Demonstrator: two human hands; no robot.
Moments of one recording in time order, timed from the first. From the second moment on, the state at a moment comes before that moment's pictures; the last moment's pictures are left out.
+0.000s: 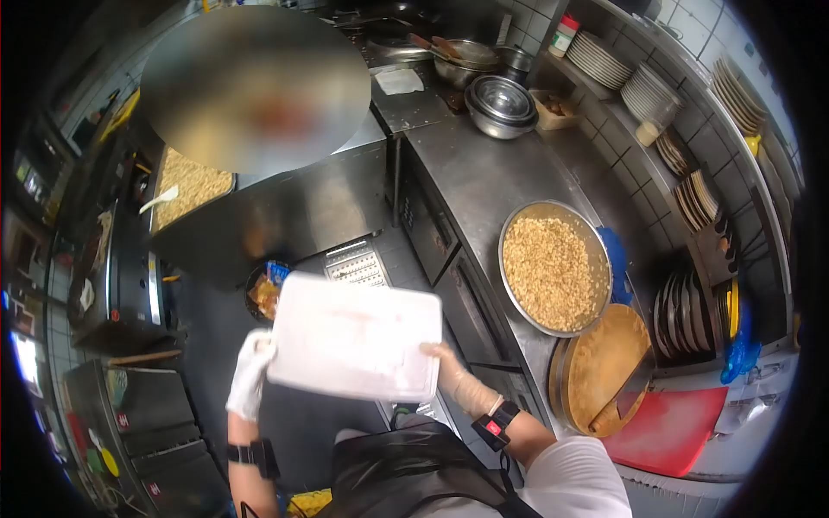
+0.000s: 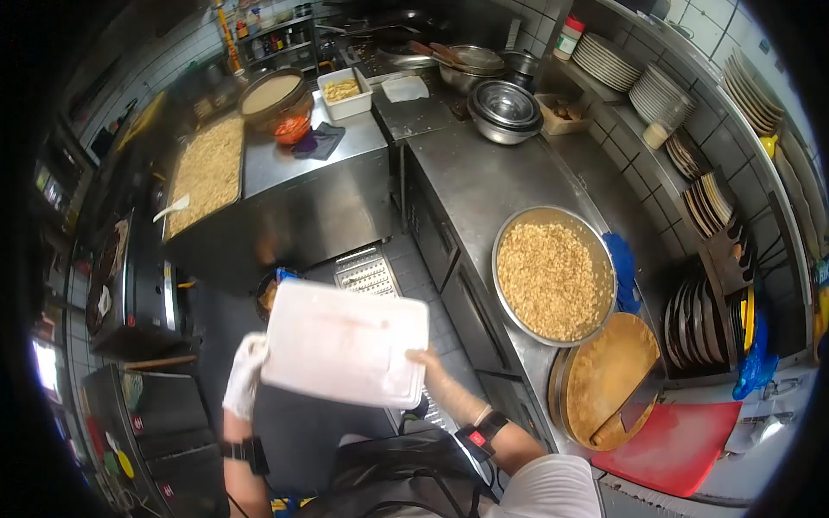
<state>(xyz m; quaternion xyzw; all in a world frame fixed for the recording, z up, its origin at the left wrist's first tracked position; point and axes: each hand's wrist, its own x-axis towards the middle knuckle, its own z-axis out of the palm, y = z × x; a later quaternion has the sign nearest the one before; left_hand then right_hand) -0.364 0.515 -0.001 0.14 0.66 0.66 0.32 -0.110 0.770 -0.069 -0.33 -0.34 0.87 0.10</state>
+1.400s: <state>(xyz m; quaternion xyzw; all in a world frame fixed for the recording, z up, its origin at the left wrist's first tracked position) -0.550 0.895 -0.259 0.04 0.51 0.63 0.59 -0.255 1.055 -0.103 -0.49 -0.31 0.59 0.56</state>
